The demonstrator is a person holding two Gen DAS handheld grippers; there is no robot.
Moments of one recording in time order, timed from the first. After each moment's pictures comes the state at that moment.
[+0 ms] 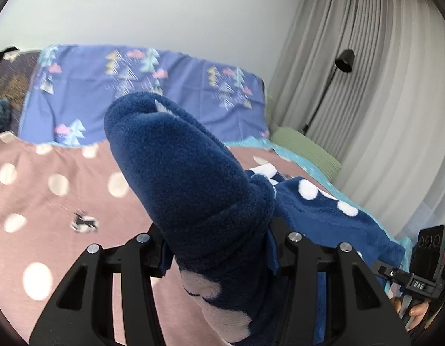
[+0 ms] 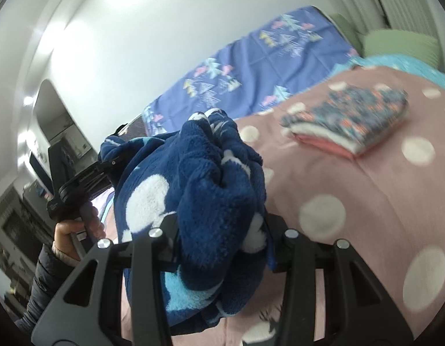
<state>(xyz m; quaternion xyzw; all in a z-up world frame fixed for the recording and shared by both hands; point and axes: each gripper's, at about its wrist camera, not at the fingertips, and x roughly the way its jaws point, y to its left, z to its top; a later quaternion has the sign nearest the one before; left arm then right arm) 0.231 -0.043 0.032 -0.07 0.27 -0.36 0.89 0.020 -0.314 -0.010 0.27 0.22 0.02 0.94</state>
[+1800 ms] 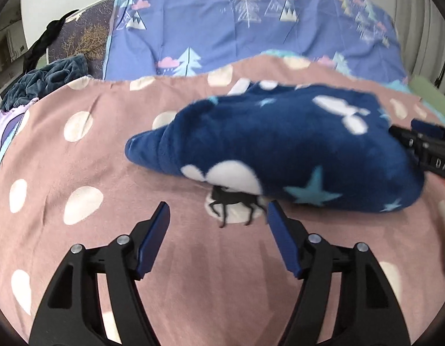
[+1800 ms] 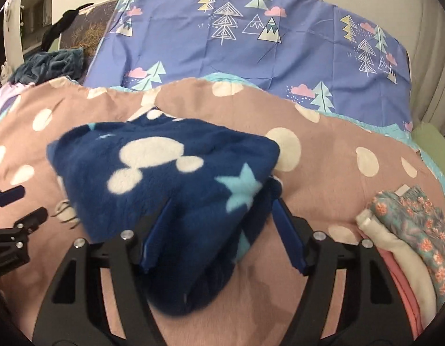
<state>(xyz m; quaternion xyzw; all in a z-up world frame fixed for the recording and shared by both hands) 0.437 0.015 -0.134 0.05 0.41 -0.10 0.91 0.440 -0.211 -0.093 -0.04 0.38 -0.04 0.92</state>
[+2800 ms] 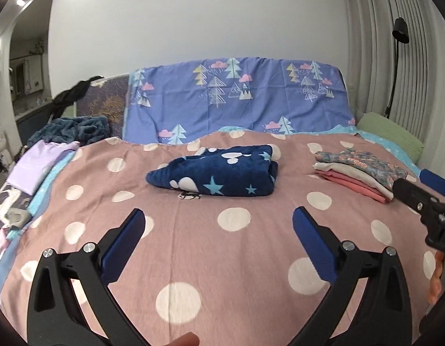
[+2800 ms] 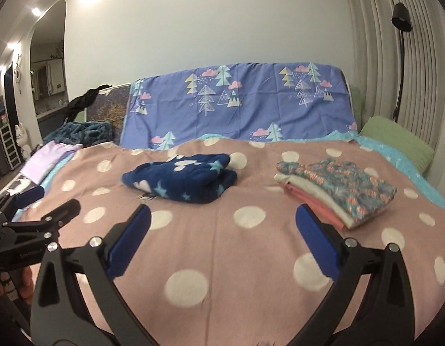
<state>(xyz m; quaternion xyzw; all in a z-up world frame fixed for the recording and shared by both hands) 0.122 -0.014 0.016 0.04 0.25 -0.11 0.96 0.065 -0.214 0.037 0.05 0.22 -0.06 0.97</state>
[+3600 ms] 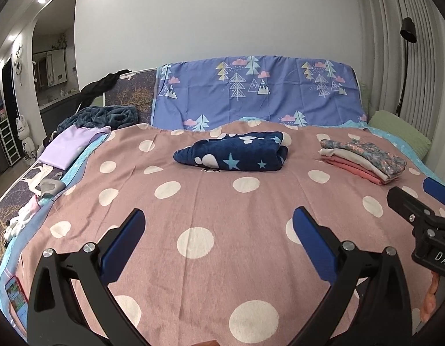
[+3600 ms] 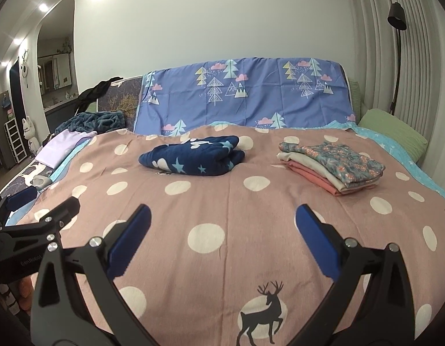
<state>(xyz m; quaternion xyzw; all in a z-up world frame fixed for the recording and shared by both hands) 0.018 0.005 0.021 0.04 0.27 -0.06 0.96 -0.023 -0.183 0.033 0.04 0.24 -0.05 0.97</state>
